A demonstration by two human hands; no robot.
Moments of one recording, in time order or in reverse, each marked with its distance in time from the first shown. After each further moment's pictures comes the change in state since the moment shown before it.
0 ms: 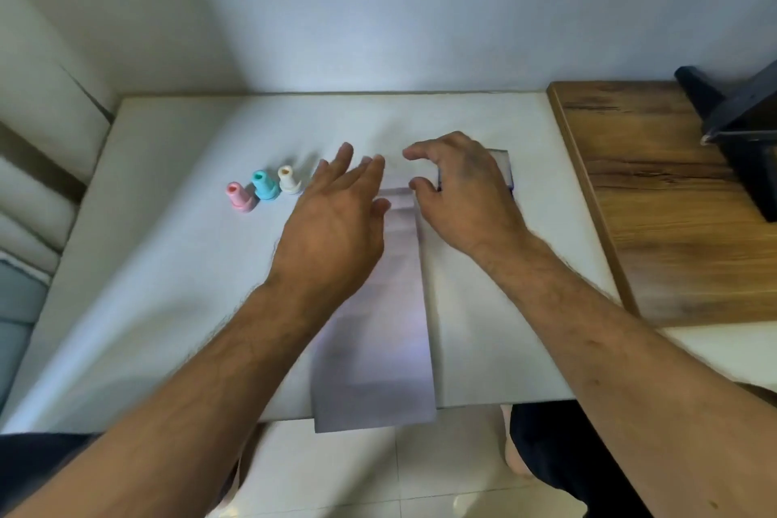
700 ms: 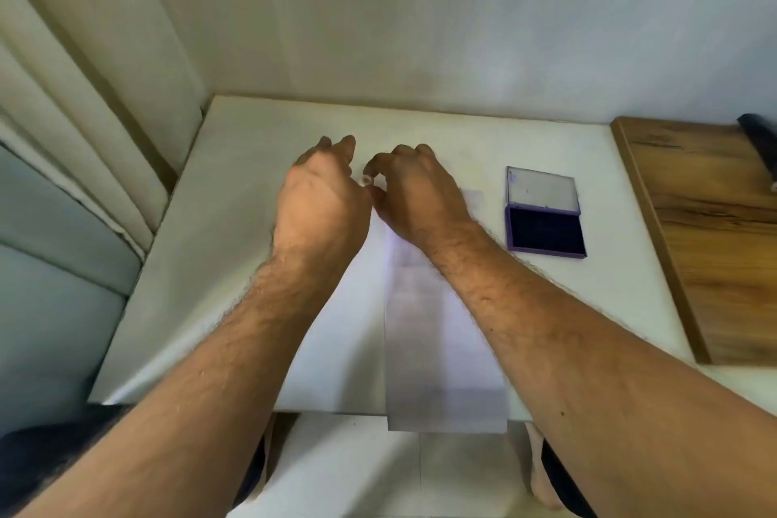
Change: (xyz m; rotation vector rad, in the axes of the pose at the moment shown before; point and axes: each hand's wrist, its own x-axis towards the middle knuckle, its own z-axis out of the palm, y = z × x) left_hand -0.001 -0.066 -0.051 -0.232 0.172 -0.442; right_hand 0.034 -0.100 0.072 -0.135 -0.078 -0.198
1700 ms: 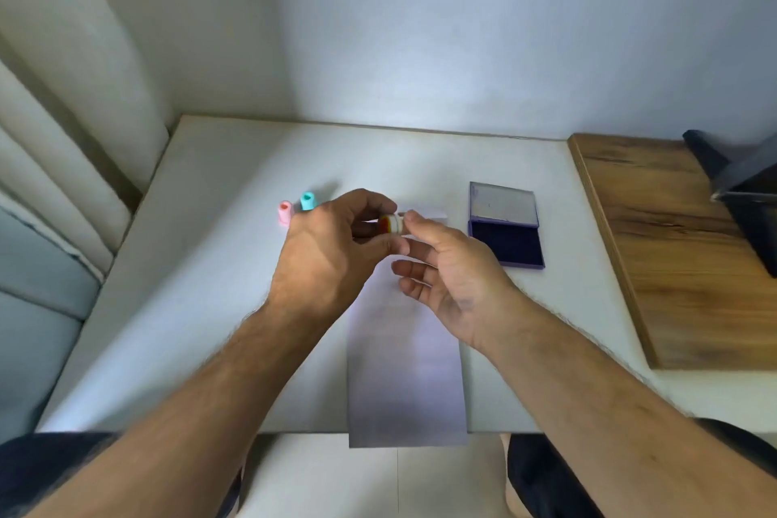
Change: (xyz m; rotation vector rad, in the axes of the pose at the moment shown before) left_hand -0.035 0.013 0.014 -0.364 -0.228 0.073; right_hand -0.082 0.014 -0.062 1.463 -0.164 0.955
